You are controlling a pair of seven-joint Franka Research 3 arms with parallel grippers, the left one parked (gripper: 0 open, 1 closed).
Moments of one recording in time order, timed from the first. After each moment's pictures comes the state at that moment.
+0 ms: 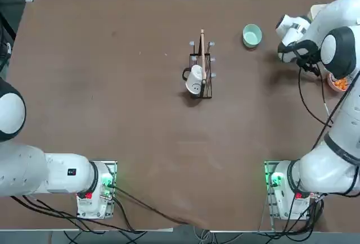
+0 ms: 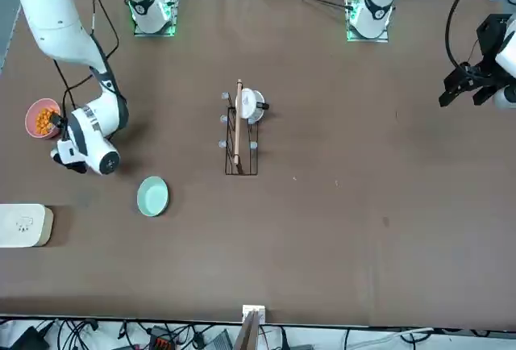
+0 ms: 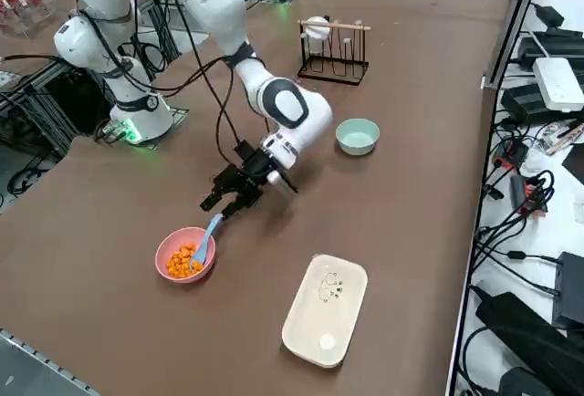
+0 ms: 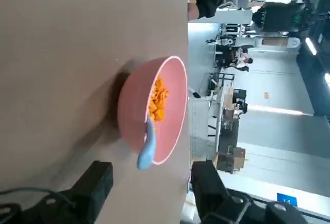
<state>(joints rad) 0.03 0.67 -0.12 -1.92 -0.98 1.70 0.99</state>
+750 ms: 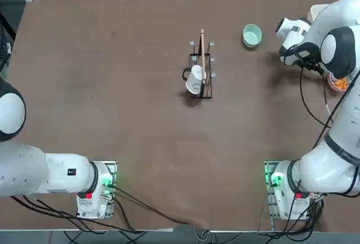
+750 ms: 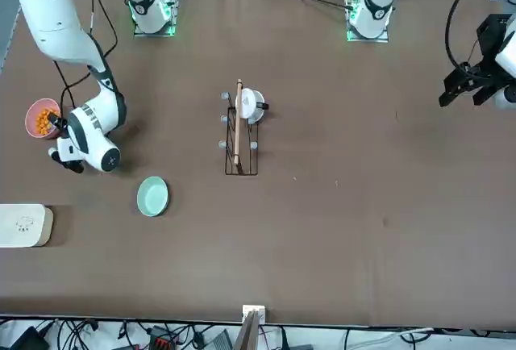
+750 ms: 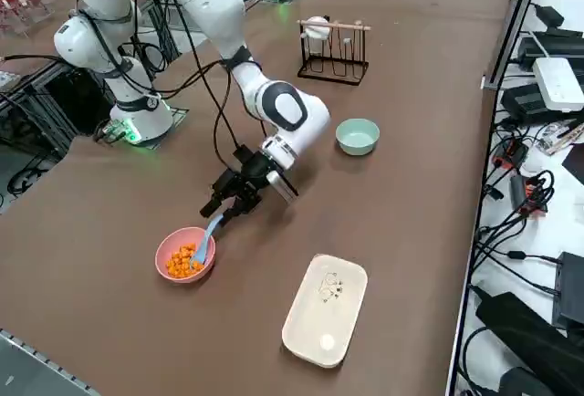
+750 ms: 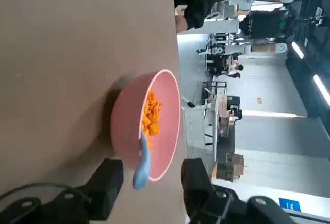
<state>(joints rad) 0.03 0.69 -0.12 -1.93 -1.06 1.71 1.08</state>
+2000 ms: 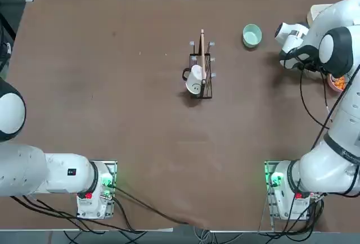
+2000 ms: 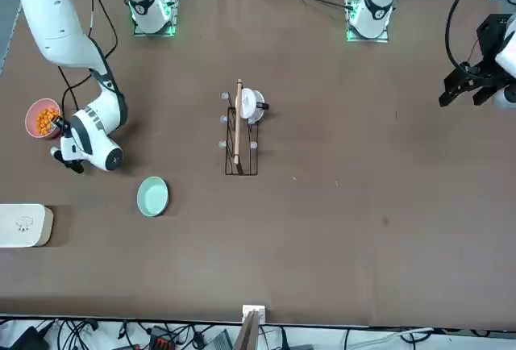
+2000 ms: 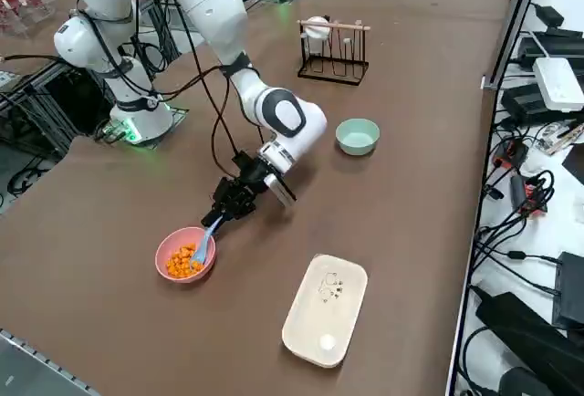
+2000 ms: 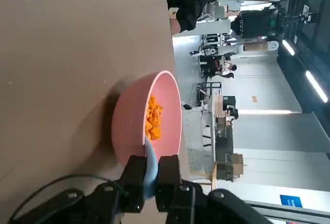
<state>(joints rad) 0.02 0.72 -0.12 -1.93 -1.09 1.71 1.15</state>
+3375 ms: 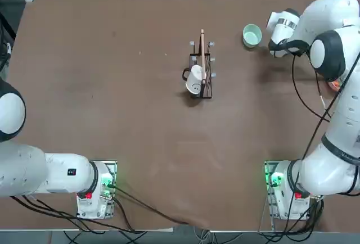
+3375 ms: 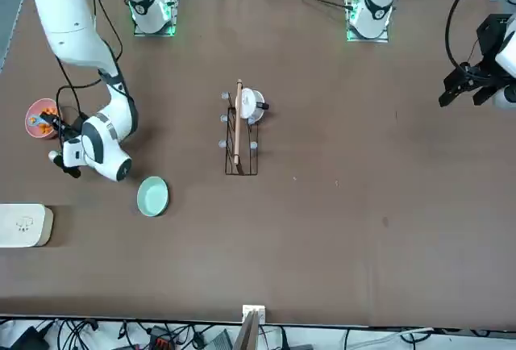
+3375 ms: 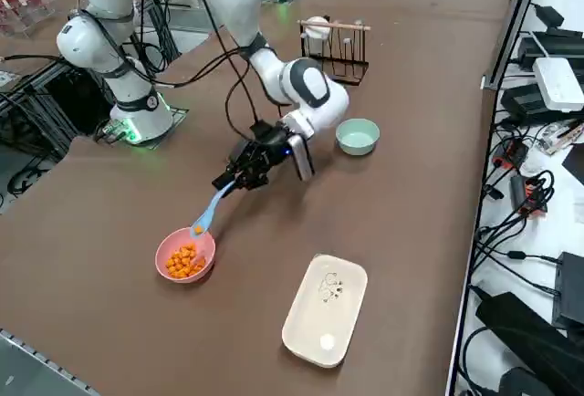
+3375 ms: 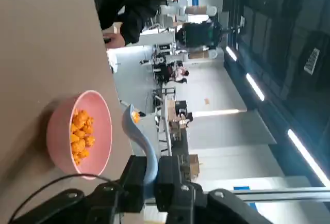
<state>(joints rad) 0.16 0.71 -0.11 -1.78 -1.10 1.39 1.08</state>
